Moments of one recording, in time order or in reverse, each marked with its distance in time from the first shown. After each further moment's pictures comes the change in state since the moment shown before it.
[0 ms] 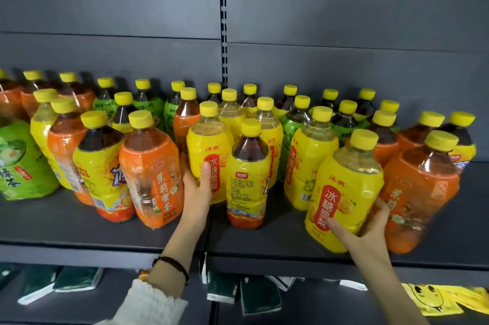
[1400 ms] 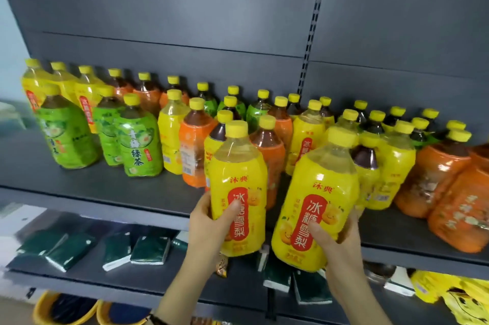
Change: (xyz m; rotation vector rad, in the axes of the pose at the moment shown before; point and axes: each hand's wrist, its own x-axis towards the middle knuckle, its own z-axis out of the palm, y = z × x) left_hand -0.079 0.044 -0.188 -0.144 -0.046 -0.085; right_hand -0.138 -0.067 0.187 0.301 -0.180 0.095
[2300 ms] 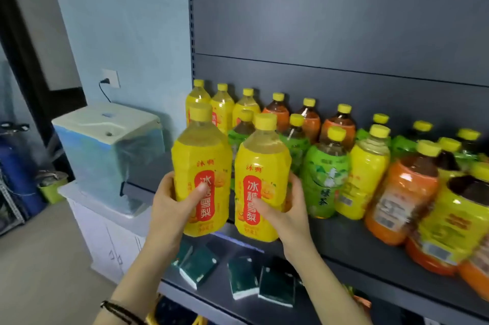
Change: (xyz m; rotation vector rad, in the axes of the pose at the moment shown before) left_hand 0.126 0.102 -0.424 0.108 0.340 0.199; right_hand 0.016 0.133 0.455 -0.046 -0.426 0.010
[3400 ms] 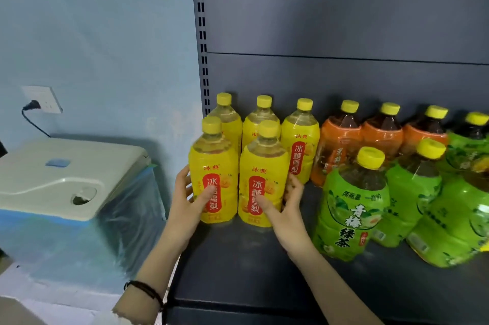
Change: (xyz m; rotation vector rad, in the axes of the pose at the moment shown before) left_hand 0.323 -0.100 -0.087 0.044 -0.435 -0.063; right_hand 0.205 0.118 0.183 -0.205 0.268 0.023
